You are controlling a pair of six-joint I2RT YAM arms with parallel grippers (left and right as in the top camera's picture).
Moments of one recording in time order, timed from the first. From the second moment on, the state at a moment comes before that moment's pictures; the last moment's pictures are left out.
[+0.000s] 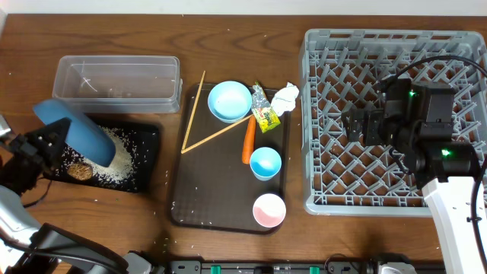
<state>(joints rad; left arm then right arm) 1.02 1.49 1.07 -0.82 1.47 -0.03 0.02 1.18 1.07 -0.74 -0.19 0.03</state>
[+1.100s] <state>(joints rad) 0.91 1.48 1.07 -0.83 1.48 0.07 0.02 1.18 1.07 -0.74 -0.19 0.03</state>
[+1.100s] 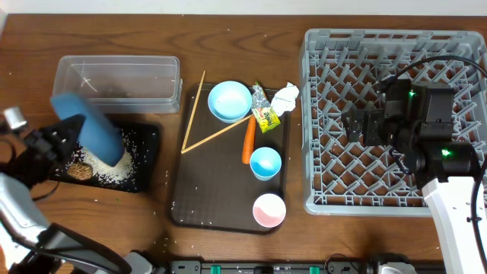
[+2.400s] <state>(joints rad) -0.51 1.32 1.11 -0.96 0.09 -0.12 0.02 1.18 1.07 -0.75 -0.19 0.03</state>
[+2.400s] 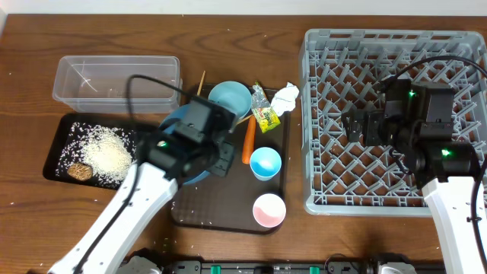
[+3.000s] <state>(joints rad) -0.64 1.55 1.11 -0.93 0.04 -0.15 0.02 1.18 1.07 -0.75 -0.19 0.03</state>
